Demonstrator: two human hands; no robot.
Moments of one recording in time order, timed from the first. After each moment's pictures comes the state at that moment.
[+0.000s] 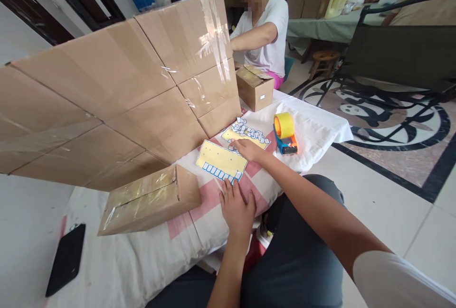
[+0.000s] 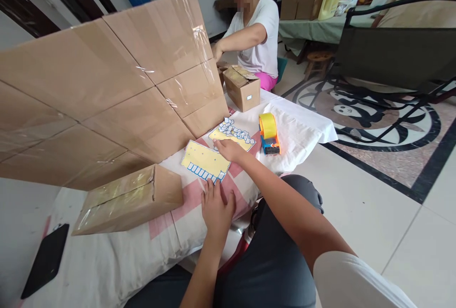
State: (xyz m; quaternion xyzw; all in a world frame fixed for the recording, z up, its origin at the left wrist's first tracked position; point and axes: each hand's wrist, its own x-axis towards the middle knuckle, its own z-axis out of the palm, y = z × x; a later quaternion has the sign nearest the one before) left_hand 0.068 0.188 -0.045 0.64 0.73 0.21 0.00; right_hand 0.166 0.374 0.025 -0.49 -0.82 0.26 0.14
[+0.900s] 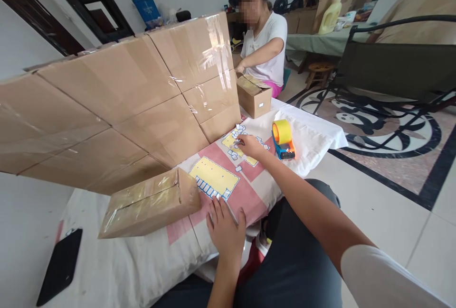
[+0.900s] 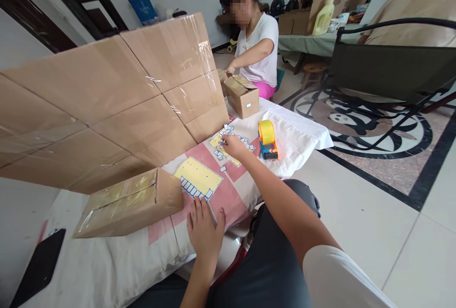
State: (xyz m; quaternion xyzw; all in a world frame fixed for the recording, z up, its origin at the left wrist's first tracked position) left_hand 0.037 0.151 -0.063 0.61 0.76 0.20 -0.07; right_hand 0.178 0.407 0.021 -0.54 -0.81 0.17 0.16
